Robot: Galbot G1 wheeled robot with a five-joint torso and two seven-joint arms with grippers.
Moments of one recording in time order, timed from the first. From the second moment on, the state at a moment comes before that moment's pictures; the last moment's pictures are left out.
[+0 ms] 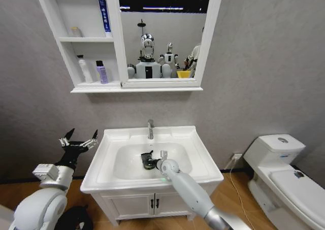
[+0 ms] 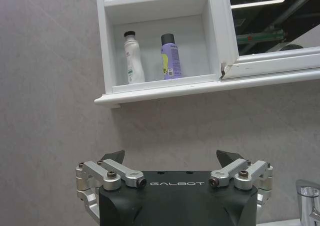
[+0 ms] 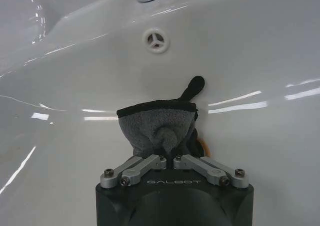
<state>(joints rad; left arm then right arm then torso) 1.55 -1.11 -0.89 -2.35 -0.46 0.22 -0.08 -0.74 1.38 -0.11 1.27 0.93 -0.57 0.27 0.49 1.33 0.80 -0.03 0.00</state>
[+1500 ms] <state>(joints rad) 1.57 -1.07 -0.90 -2.38 -0.48 0.24 -0.12 -0.66 1.54 -0.18 1.15 0.94 -0.53 0.07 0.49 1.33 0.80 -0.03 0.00</state>
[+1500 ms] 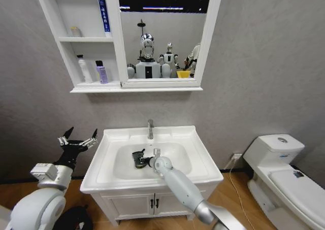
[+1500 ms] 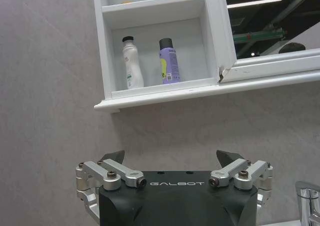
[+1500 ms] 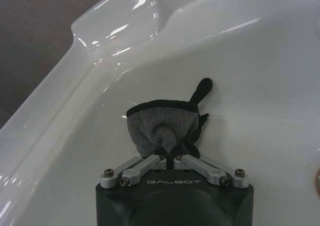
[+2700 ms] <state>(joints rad) 1.56 -1.10 -0.81 -2.41 -0.43 0.23 -0.12 -0.83 1.30 -0.02 1.39 0.96 -0.59 0.24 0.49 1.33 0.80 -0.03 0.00</state>
